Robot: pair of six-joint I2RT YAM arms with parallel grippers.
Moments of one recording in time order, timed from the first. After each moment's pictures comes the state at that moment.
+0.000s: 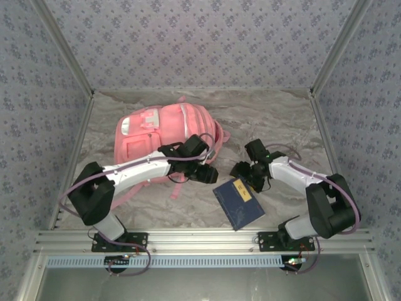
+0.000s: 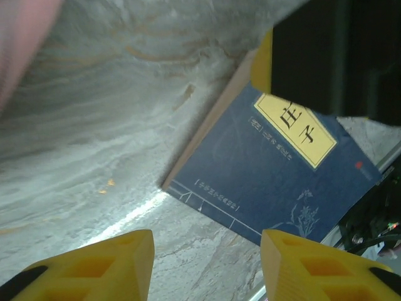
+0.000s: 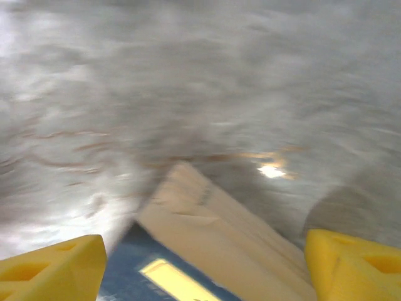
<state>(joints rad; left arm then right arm) -0.91 1.62 1.12 -0.54 0.32 -0.58 0.42 1.41 0.74 -0.58 -0.24 0.92</state>
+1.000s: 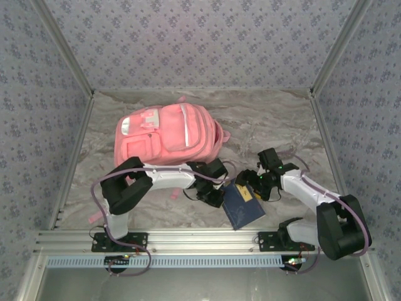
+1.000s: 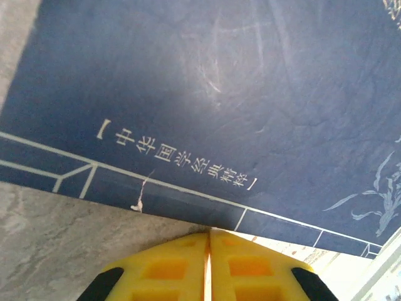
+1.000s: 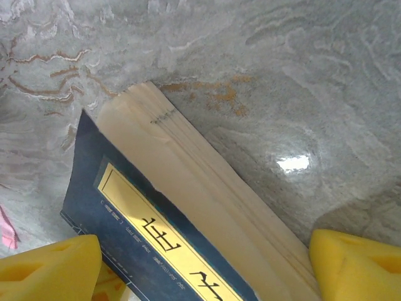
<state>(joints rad) -1.06 1.89 1.14 -0.51 0.37 -0.51 0.32 1.23 0.56 -0.58 -0.38 0.77</state>
